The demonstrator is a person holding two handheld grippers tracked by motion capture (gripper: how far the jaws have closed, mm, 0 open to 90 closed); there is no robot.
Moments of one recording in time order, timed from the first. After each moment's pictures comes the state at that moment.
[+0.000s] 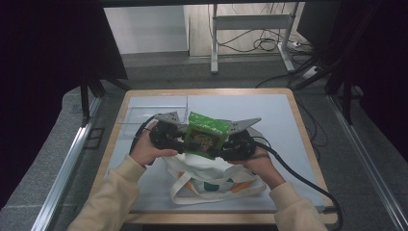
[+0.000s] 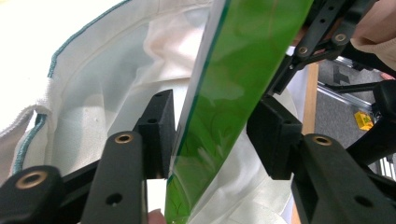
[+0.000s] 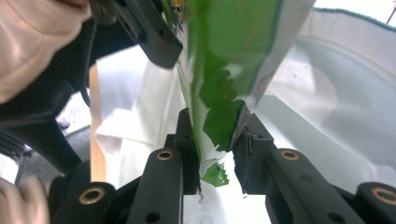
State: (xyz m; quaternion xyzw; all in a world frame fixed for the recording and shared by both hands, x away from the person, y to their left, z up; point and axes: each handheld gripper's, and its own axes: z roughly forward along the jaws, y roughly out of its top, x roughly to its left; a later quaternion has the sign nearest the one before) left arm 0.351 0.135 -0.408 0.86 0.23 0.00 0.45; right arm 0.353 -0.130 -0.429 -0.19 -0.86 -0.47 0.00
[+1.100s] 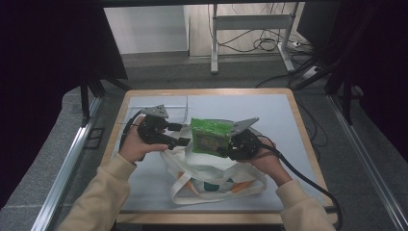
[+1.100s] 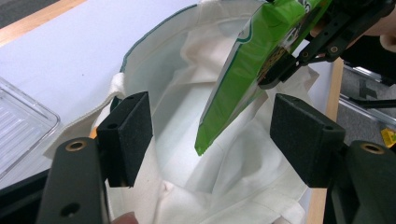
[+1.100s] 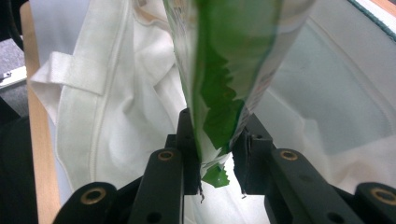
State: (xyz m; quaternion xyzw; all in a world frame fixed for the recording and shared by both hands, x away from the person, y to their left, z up) left arm 0.352 0.164 -0.392 0.85 0.27 0.04 0.45; right arm 0.354 -0.139 -0.424 -0.19 -0.91 -0.36 -0.07
